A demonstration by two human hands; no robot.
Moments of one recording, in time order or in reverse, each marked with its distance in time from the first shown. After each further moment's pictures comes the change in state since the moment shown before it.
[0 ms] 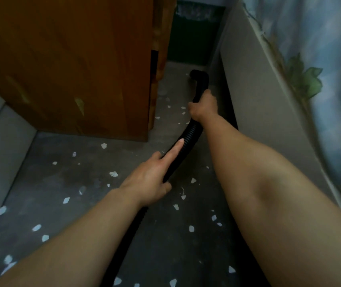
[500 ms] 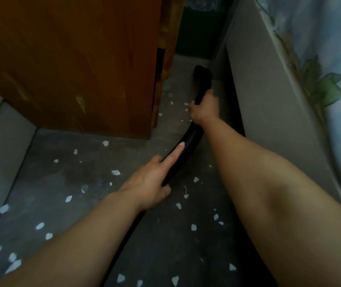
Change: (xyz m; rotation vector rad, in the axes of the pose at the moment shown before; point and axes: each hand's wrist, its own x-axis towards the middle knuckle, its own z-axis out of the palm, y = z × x) left_hand -0.001 -0.012 -0.003 -0.040 -0.044 -0.014; right_hand 0.000 0.001 0.016 -0.024 0.019 0.039
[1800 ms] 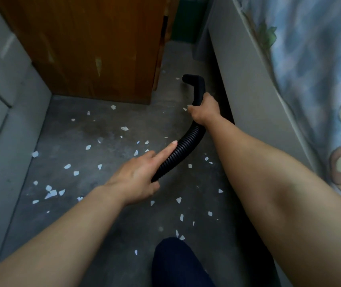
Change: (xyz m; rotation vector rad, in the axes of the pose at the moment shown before) left_hand -0.168 0.002 0.040 0.166 0.113 0.173; right_hand -0.177 0.039 -0.037 -0.009 -0.010 0.021
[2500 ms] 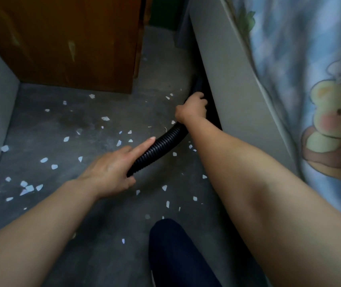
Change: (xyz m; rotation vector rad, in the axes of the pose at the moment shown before) left_hand -0.010 -0.016 0.007 0.090 -0.033 0.006; right_hand -0.035 0.009 0.006 -0.148 0.108 0.200
